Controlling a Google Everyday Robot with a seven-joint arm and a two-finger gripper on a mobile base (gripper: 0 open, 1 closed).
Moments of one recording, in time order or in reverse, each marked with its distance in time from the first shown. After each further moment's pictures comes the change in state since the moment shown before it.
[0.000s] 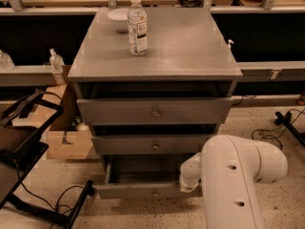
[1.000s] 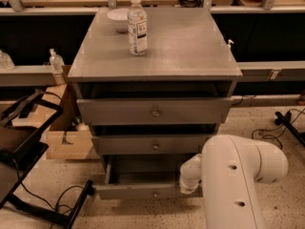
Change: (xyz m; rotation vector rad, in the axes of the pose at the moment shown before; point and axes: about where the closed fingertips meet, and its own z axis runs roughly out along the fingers) arm 0.000 0.007 -0.001 -0.012 0.001 0.000
